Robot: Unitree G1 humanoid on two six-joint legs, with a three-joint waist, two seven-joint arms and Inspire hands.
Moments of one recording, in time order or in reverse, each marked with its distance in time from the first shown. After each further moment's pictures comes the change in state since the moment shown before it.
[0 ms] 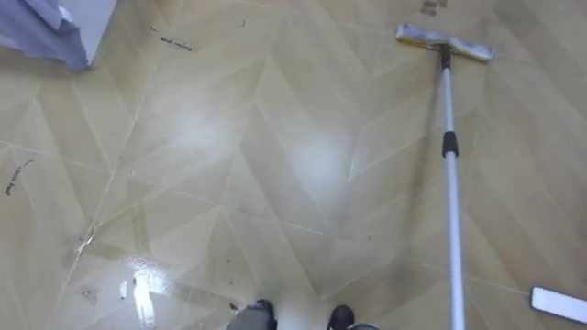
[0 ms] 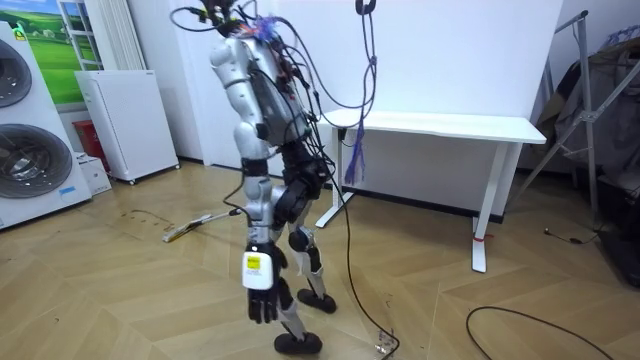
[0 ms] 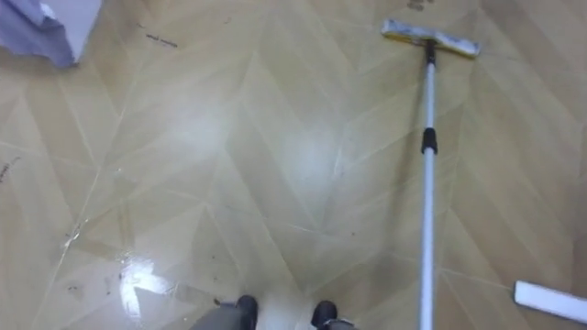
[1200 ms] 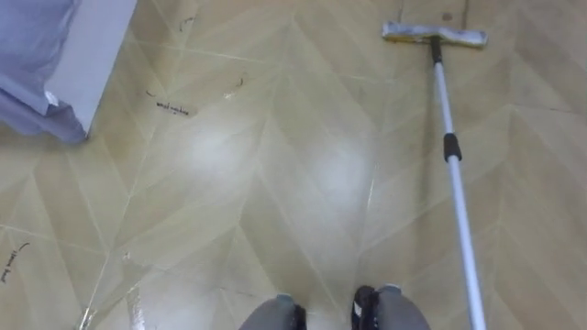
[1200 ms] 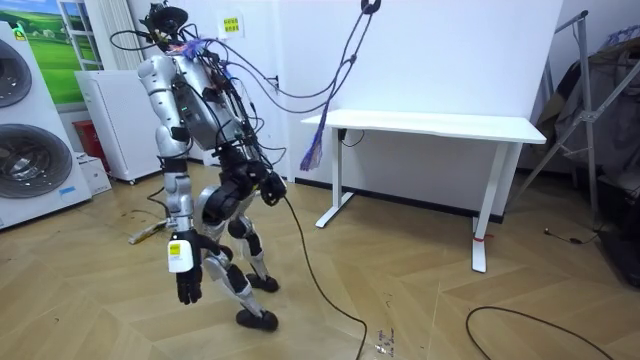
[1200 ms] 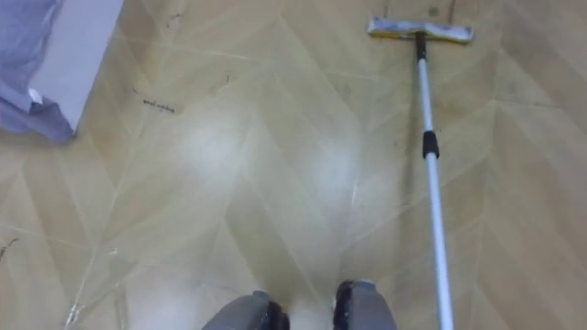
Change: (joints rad) left arm 0.000 0.028 -0.066 -0.036 -0.116 0.090 -0.058; right arm -0.081 -0.085 0.093 0.045 0.034 0.155 0.059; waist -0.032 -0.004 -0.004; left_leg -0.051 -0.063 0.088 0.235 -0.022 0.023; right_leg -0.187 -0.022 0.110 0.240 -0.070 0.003
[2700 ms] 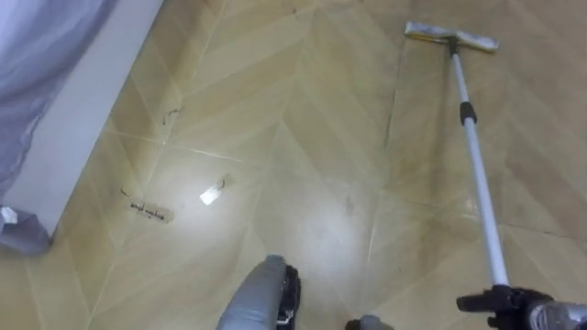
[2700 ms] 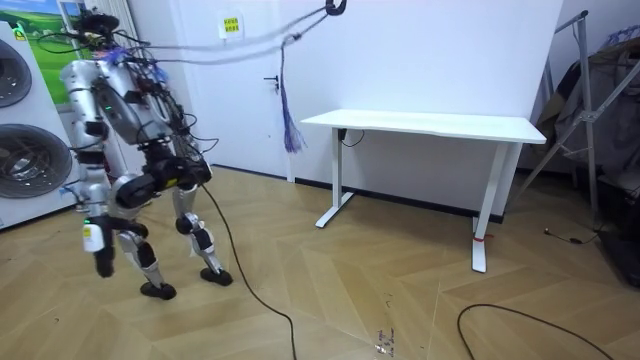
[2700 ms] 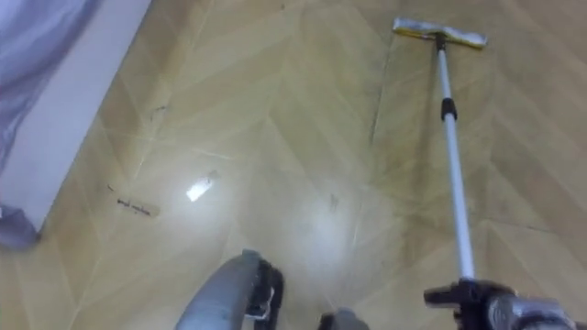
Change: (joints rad) left arm 0.108 0.035 -0.027 -0.116 0.043 0.051 -0.142; right arm 0.030 -0.115 0.031 -0.063 0.014 -0.006 0.090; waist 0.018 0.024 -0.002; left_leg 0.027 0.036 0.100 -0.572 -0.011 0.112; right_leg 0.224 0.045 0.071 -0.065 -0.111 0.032
